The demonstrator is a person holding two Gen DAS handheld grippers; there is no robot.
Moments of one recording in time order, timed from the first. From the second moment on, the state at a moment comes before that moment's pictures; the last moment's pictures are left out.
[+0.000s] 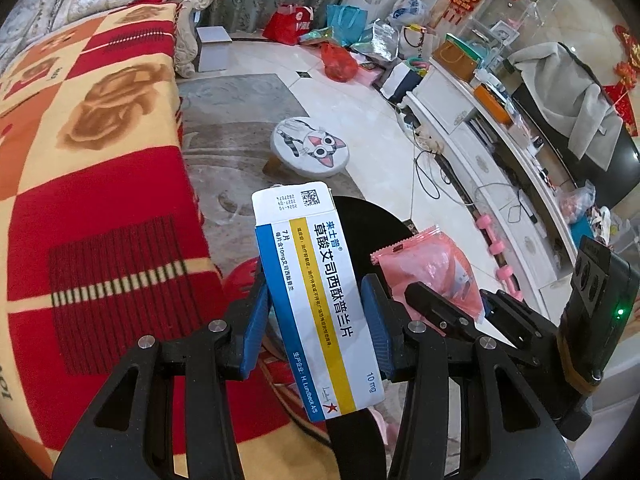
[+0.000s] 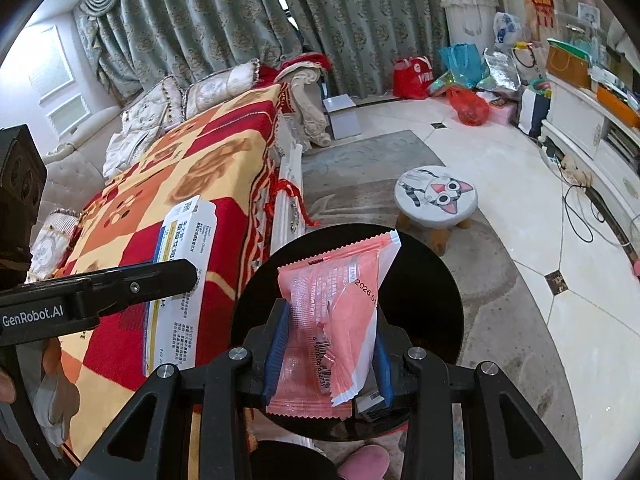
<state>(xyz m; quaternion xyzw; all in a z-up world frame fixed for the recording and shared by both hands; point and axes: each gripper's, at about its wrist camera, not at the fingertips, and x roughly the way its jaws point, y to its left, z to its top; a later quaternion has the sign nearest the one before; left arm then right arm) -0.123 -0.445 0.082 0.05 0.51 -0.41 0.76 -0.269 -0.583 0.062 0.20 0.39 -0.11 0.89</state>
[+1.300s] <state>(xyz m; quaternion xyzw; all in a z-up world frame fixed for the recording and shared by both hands) -0.160 -0.380 0.153 0.04 0.34 -0.38 0.86 -0.292 -0.539 0.120 0.16 0.30 -0.18 0.92</state>
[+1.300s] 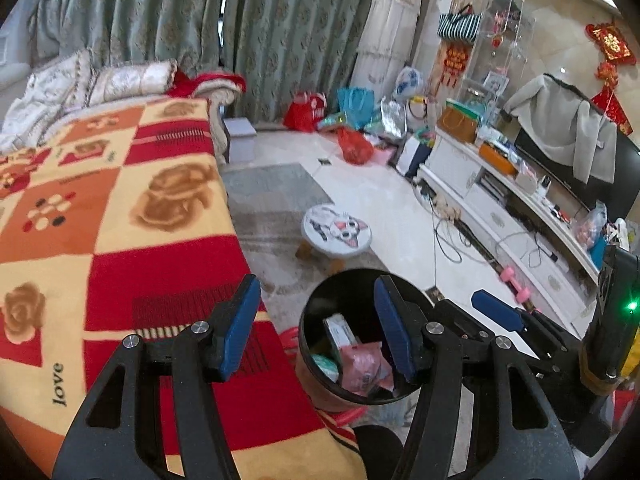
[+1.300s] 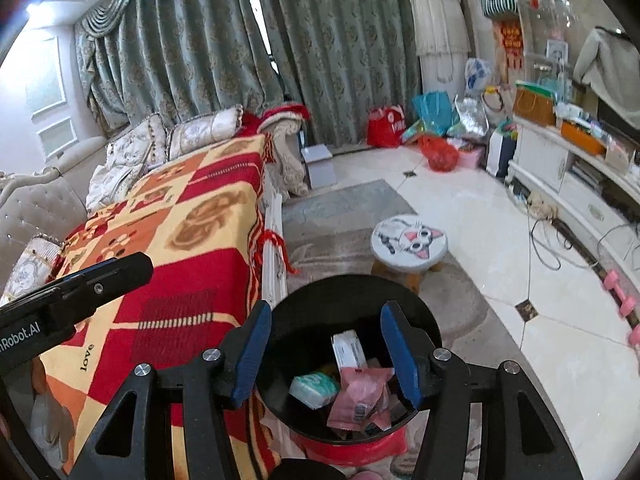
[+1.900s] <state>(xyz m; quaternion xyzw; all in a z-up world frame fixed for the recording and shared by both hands) -0.190 -0.339 0.189 0.06 0.25 -0.36 0.90 -0.316 -0.504 0.179 0.12 0.22 -0.22 0.94</state>
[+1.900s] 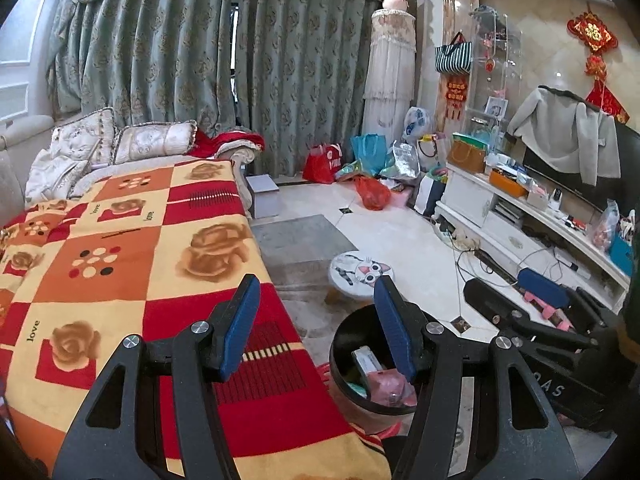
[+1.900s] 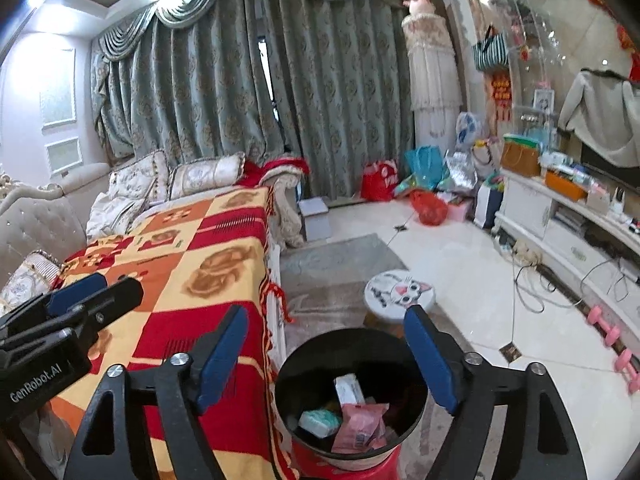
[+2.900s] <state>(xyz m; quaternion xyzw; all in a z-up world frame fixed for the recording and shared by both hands) -0.187 -0.319 0.194 0.04 0.23 -0.34 0.91 -0.320 -0.490 0.196 0.09 0.21 -0.23 0.95</state>
